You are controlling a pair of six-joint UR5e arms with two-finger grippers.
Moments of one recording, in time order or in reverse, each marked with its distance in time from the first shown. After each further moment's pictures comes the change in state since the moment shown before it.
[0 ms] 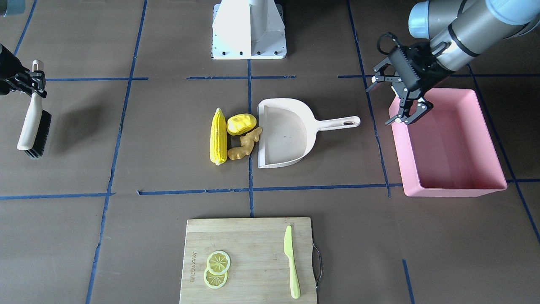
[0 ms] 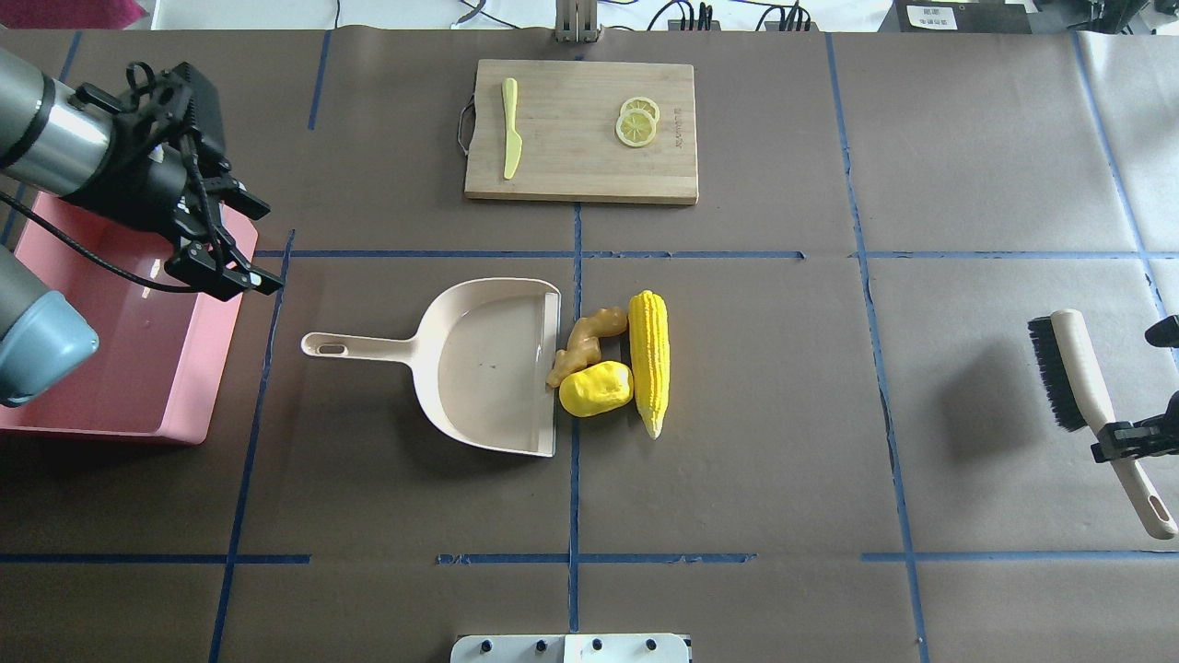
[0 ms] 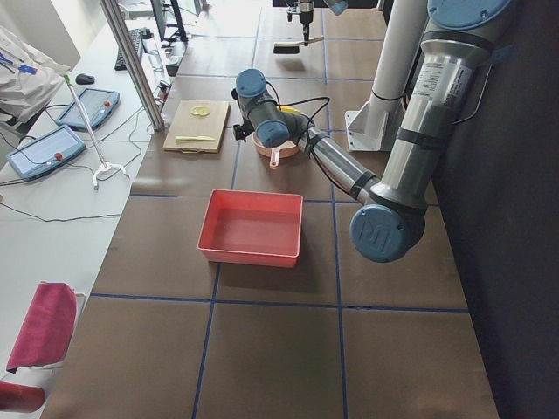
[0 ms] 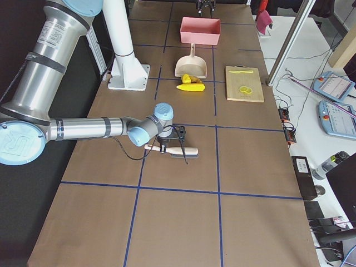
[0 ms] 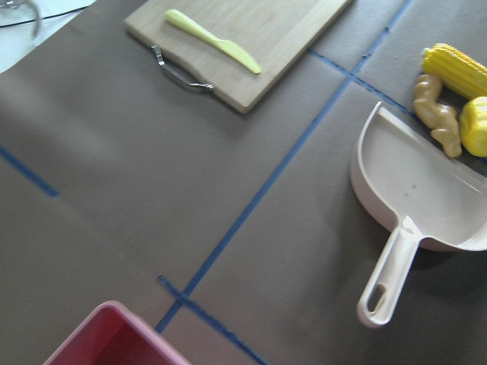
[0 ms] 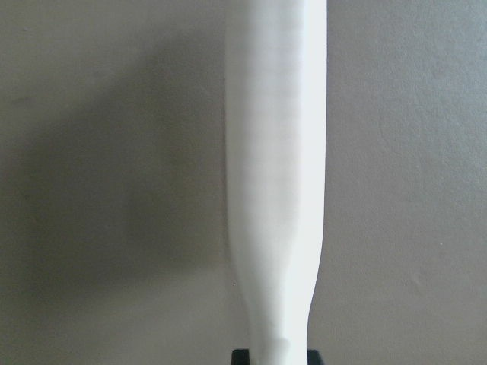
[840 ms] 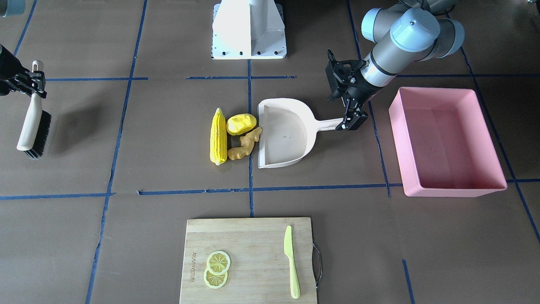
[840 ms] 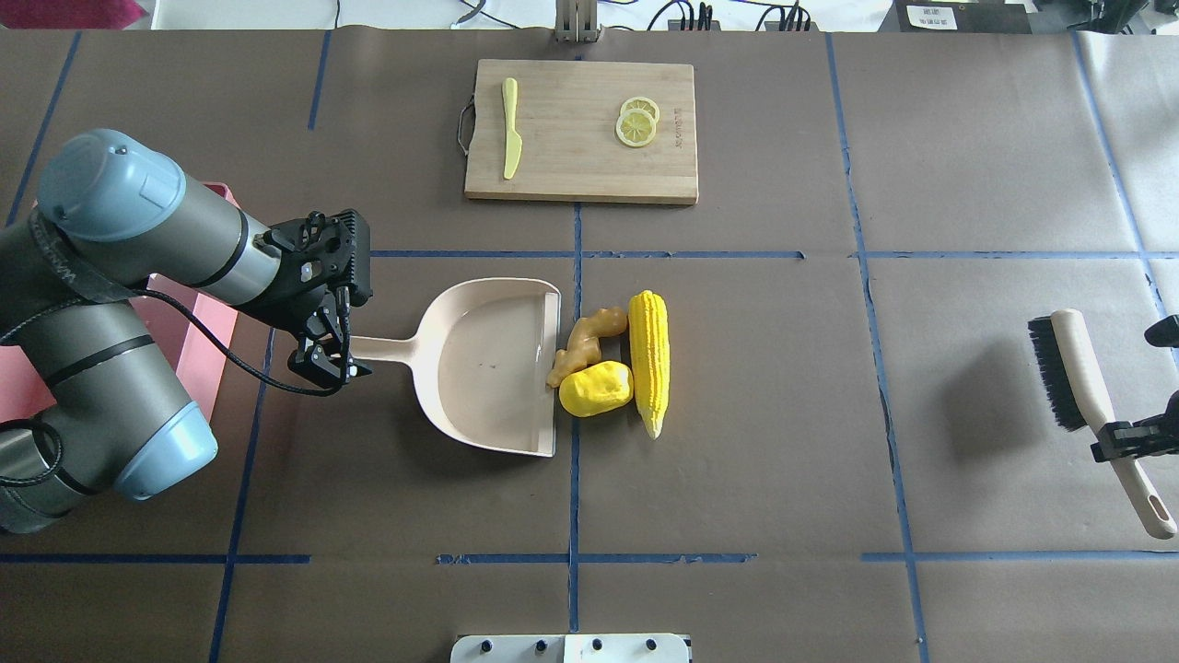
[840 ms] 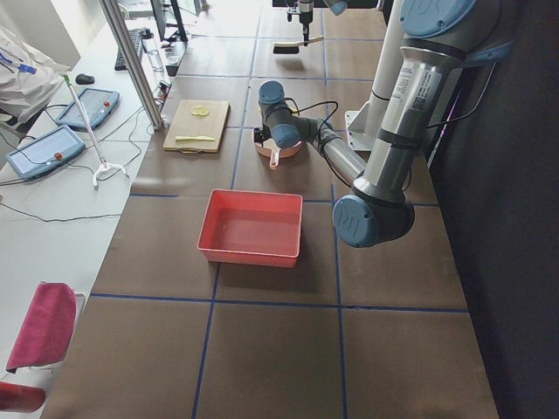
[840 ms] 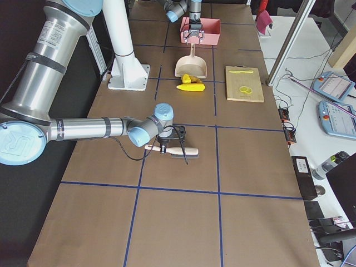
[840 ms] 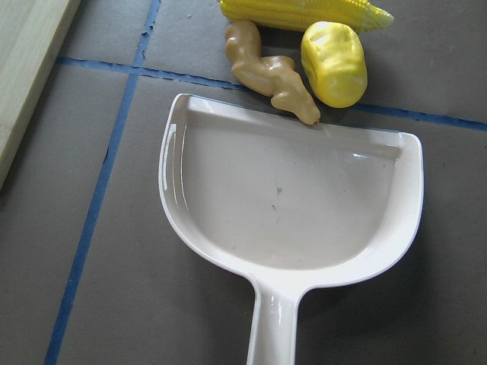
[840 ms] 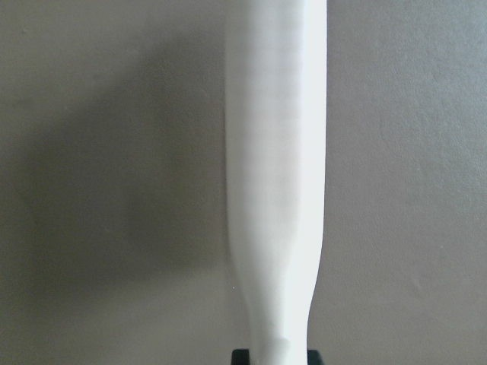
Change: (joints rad) left arm 0.232 -0.041 0.088 -0.026 0.217 0.119; right arm 0.000 0.002 -0.004 0.001 0.000 0.000
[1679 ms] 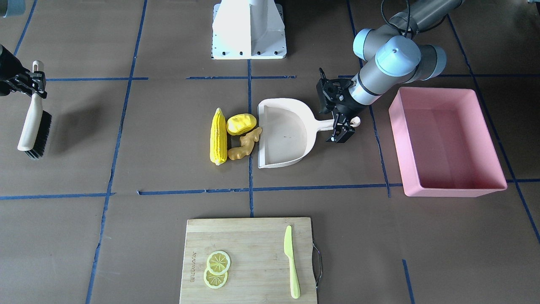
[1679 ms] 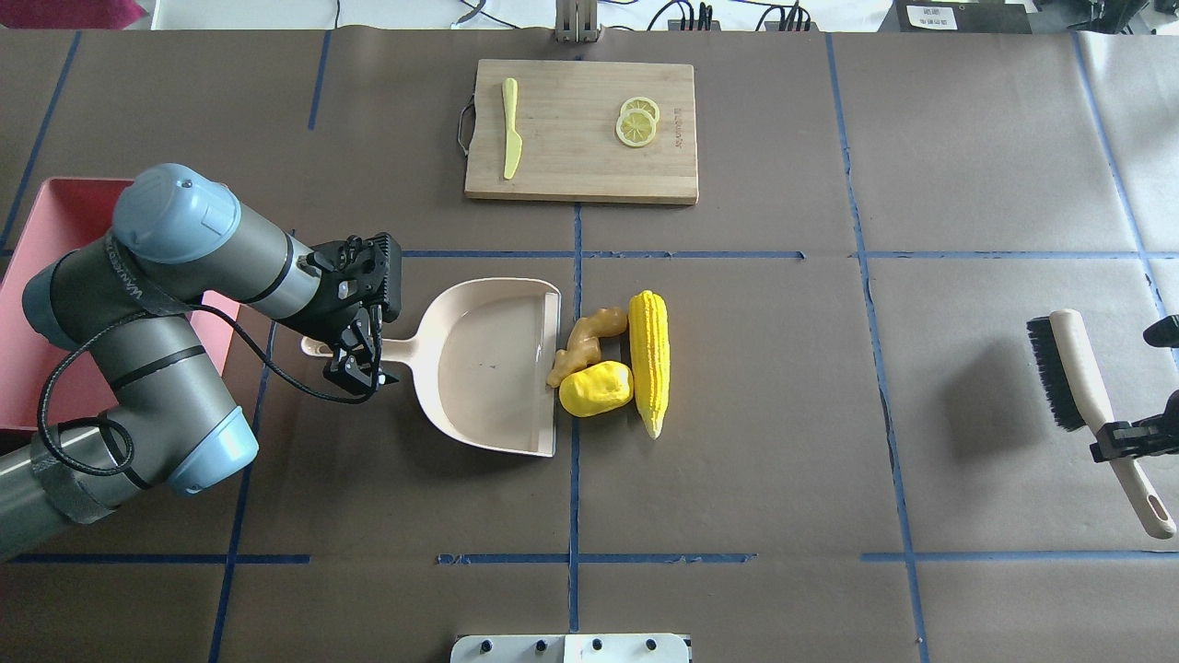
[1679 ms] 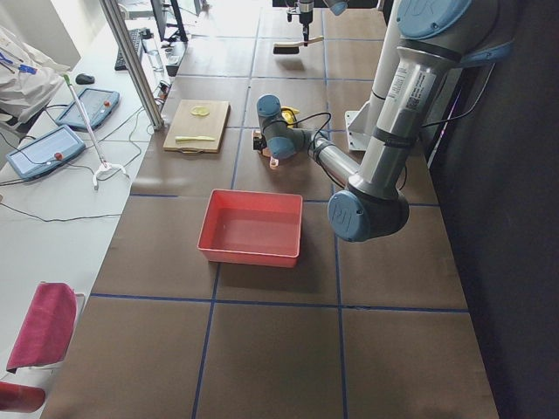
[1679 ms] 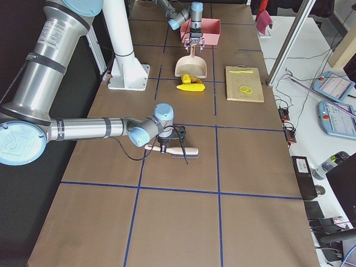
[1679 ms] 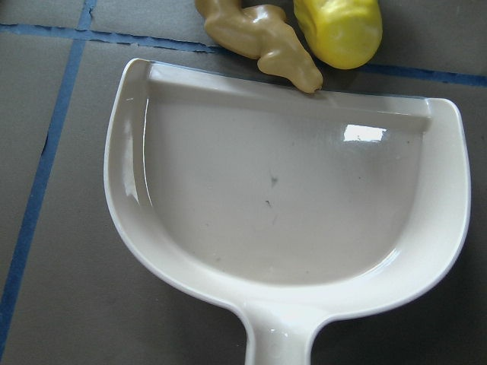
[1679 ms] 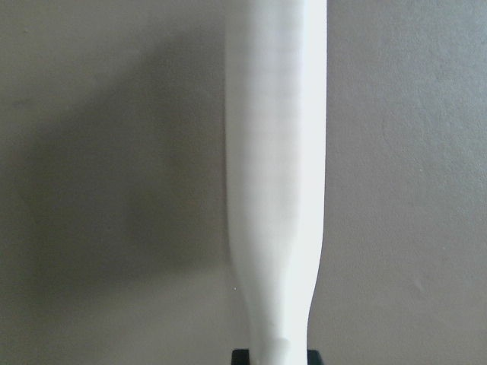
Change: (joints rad) left arm 0.042 -0.041 0.147 -0.136 0.013 -0.004; right arm -0.001 0.001 -0.002 0.001 0.000 -0.002
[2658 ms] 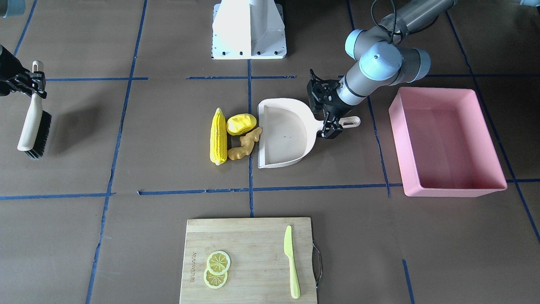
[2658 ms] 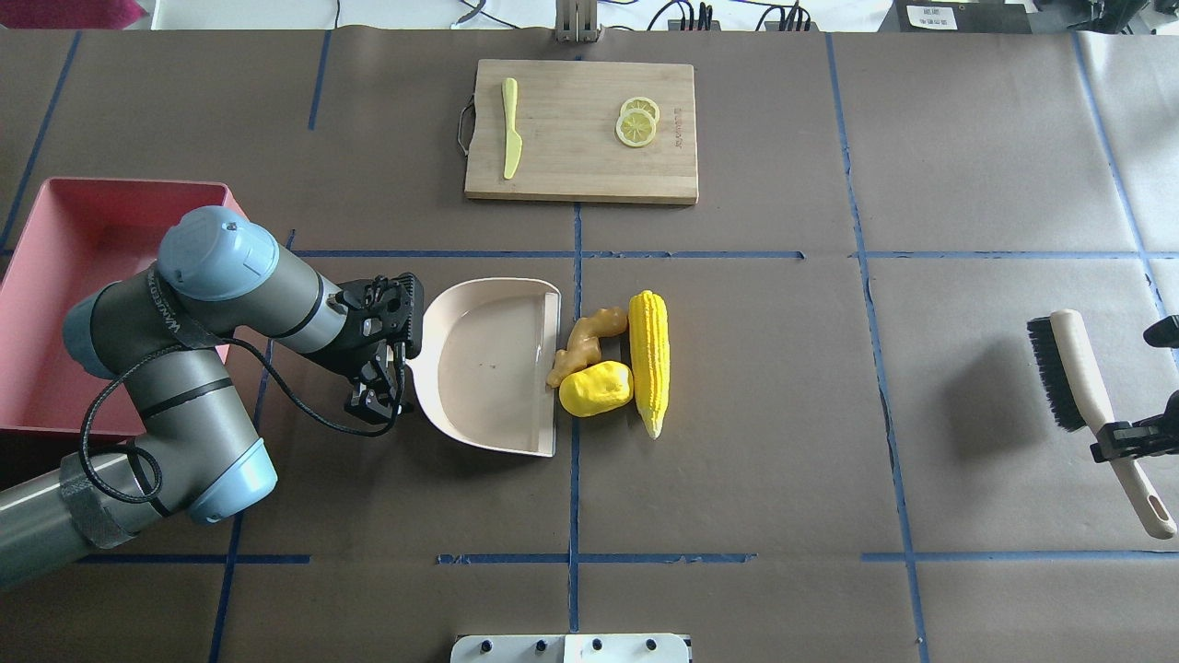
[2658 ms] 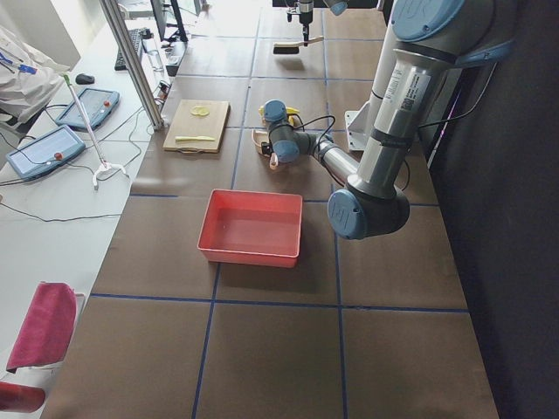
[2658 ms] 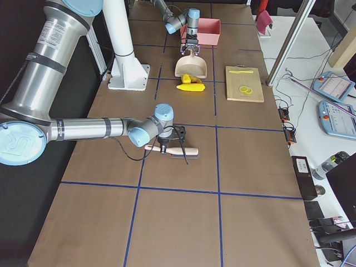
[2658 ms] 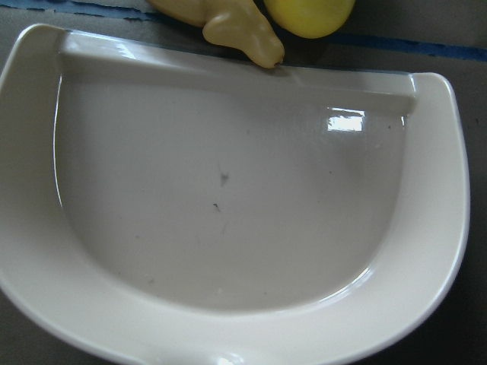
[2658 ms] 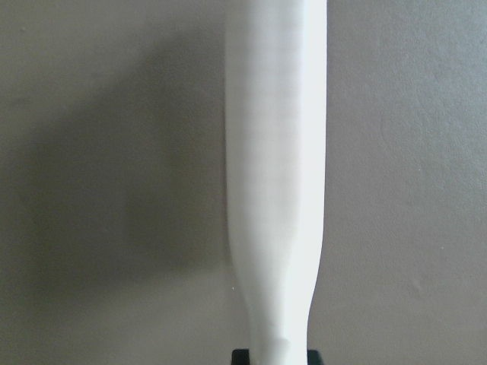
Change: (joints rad) left arm 0.053 -0.005 0.033 -0.001 0.013 -0.016; right arm 0.000 0.000 -0.001 0.000 0.000 -0.002
